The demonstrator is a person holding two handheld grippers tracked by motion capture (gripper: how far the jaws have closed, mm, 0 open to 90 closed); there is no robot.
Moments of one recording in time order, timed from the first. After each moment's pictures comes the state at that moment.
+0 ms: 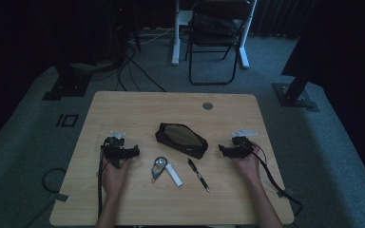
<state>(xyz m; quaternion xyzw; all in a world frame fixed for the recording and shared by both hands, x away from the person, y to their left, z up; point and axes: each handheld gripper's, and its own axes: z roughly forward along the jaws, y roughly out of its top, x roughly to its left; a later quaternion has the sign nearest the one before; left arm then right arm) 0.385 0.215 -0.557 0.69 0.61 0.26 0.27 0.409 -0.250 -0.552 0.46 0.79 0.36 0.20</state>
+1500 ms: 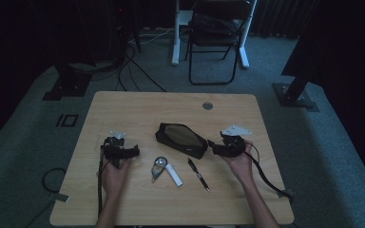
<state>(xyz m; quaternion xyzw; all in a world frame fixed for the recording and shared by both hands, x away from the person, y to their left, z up) 0.385 0.215 -0.557 0.69 0.62 0.26 0.27 0.377 -0.199 -0.492 0.39 0.79 0.42 0.23</state>
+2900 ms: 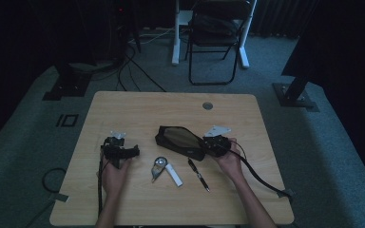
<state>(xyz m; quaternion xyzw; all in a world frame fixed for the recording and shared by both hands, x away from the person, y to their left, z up) 0.385 0.215 -0.557 0.69 0.62 0.26 0.27 0.393 -0.163 -0.510 0.32 0.85 0.37 0.20</state>
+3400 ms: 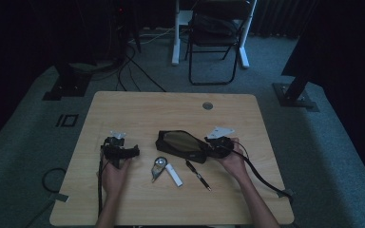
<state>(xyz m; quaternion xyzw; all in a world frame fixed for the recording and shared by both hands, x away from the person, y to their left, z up) 0.385 0.215 -0.557 0.69 0.62 0.26 0.27 0.391 -0.172 -0.509 0.29 0.85 0.39 0.19</state>
